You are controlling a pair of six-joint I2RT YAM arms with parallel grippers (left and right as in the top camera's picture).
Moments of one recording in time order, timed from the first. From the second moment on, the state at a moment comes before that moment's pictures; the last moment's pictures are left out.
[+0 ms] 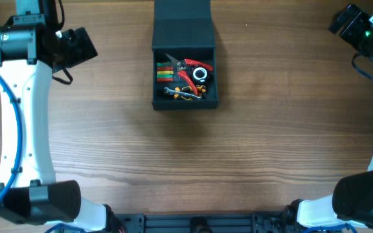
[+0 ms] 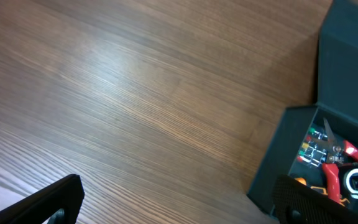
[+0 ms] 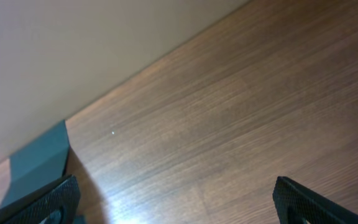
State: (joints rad) left arm 0.06 1.69 1.89 -1.31 -0.14 -0.37; right arm -0.30 1.65 1.66 -0.75 -0.14 0.33
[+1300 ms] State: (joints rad) left arm 0.07 2.50 1.88 -0.48 0.86 -0.48; right arm 0.01 2.41 1.65 -0.11 -1.01 0.44
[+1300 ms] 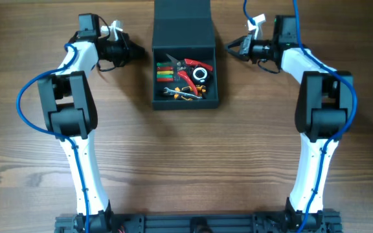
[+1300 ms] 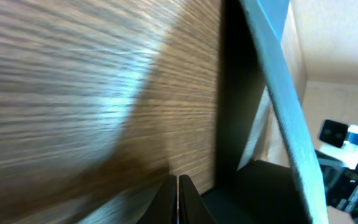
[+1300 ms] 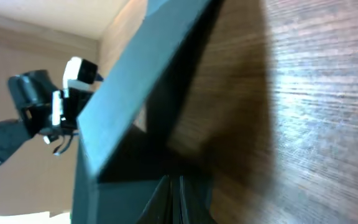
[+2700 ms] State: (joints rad) left arm -0.06 2.08 1.89 -0.52 0.87 -0.64; right arm 0.07 2.31 1.64 0.71 -1.22 1.31
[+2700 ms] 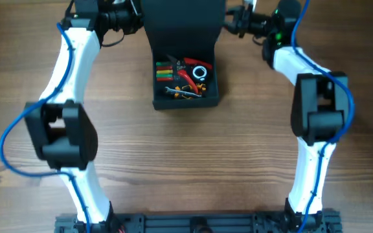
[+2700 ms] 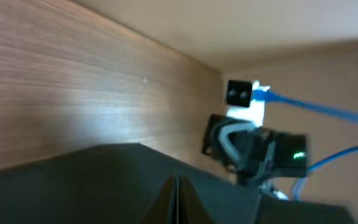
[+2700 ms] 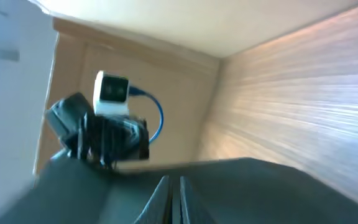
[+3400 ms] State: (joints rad) left arm -0.28 1.65 1.88 -1.23 0.24 -0.49; right arm 0.21 1.59 1.65 -0.94 -0.26 0.28
